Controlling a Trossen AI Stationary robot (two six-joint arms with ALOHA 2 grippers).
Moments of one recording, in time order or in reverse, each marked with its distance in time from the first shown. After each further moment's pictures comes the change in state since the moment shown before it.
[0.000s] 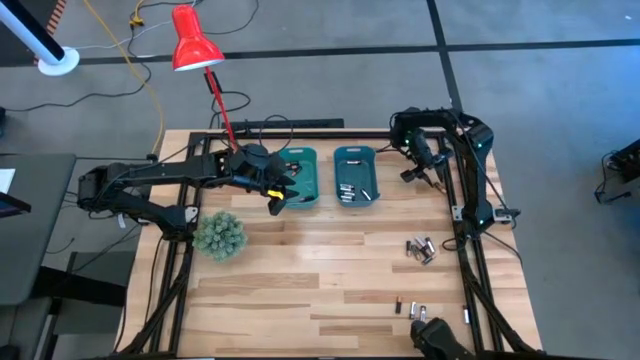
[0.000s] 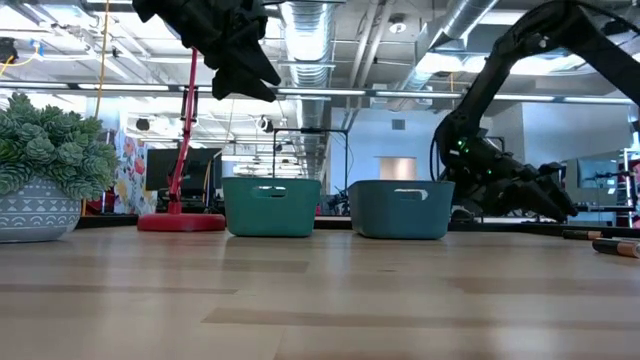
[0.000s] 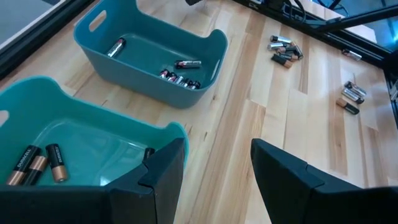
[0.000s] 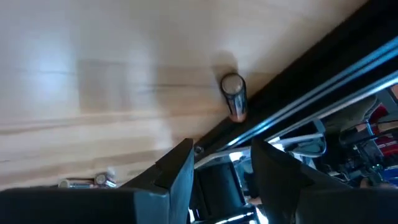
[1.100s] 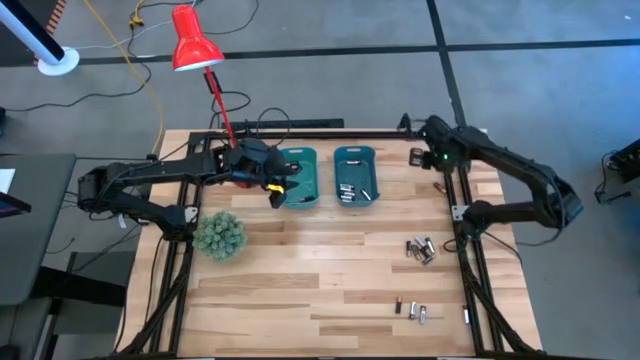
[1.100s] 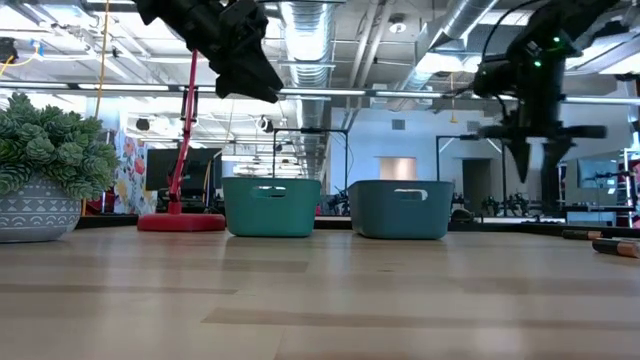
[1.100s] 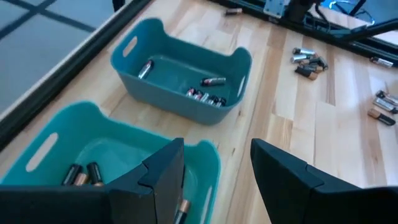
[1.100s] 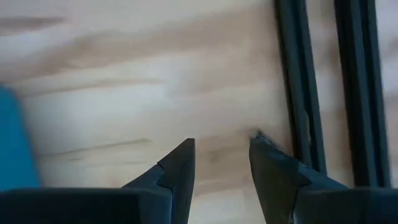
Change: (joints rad) left arm 0.045 0.000 0.000 0.040 -0.055 0.085; right arm 0.087 -0.945 -0.451 0.592 0.079 0.558
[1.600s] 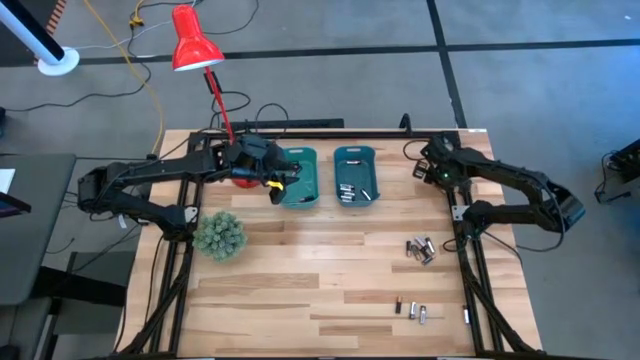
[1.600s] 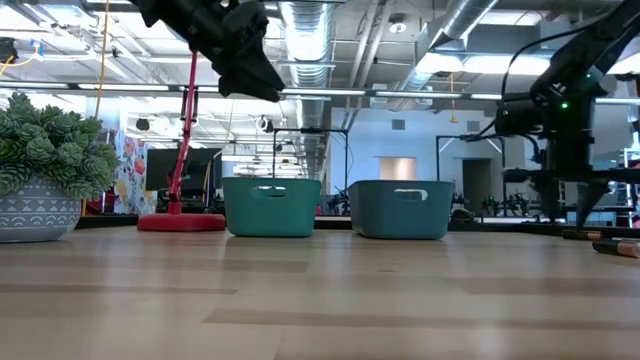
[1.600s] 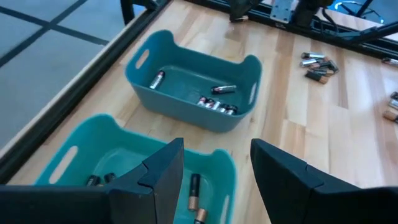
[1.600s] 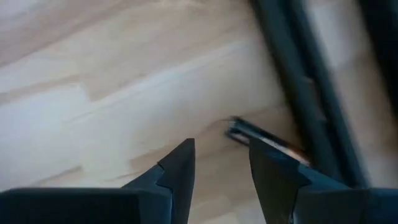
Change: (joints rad) left arm 0.034 0.000 0.000 0.023 0.000 0.064; right arm -0.035 -0.031 -0.311 0.249 0.003 0.185
